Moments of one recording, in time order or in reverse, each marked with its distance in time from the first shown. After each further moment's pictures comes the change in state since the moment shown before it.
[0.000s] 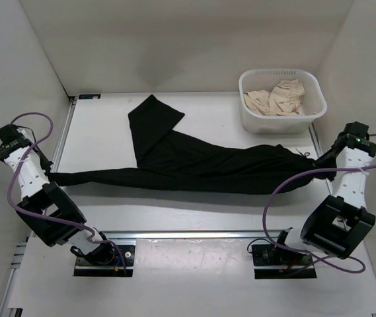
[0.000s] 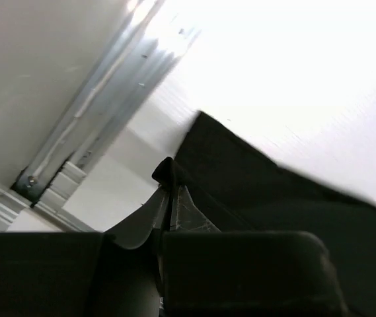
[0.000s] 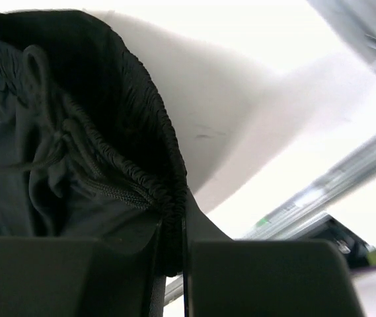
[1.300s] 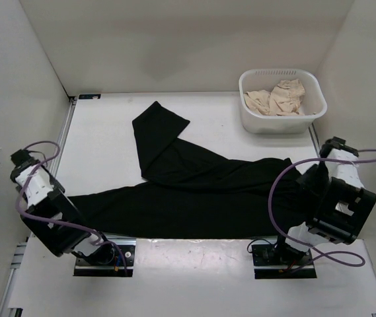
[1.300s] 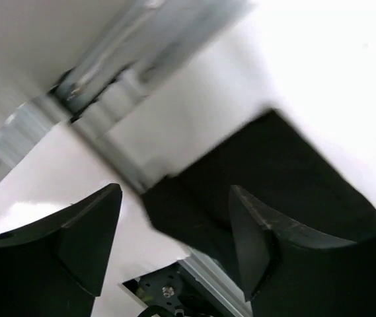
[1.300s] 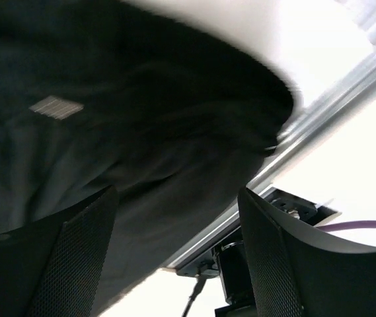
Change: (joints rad) left arm 0.114 -0.130 -0.312 0.021 -0.244 0.000; right arm -0.060 0.136 -0.200 -0.011 0.185 -0.016
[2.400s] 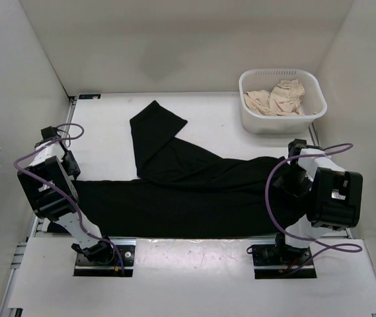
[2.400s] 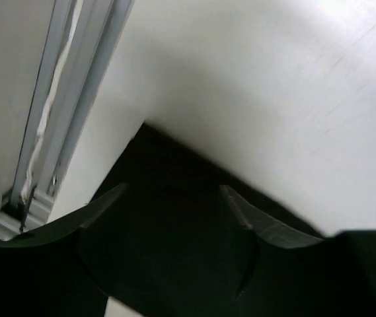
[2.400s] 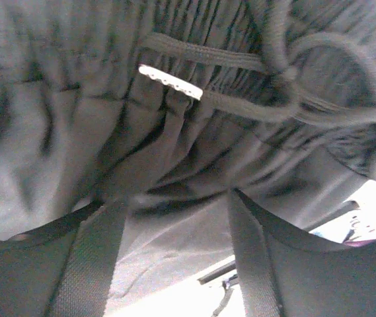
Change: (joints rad) left arm -0.338 0.395 0.212 0.160 0.012 0.004; right arm 0.375 0.112 -0.098 0.121 -0.001 0.196
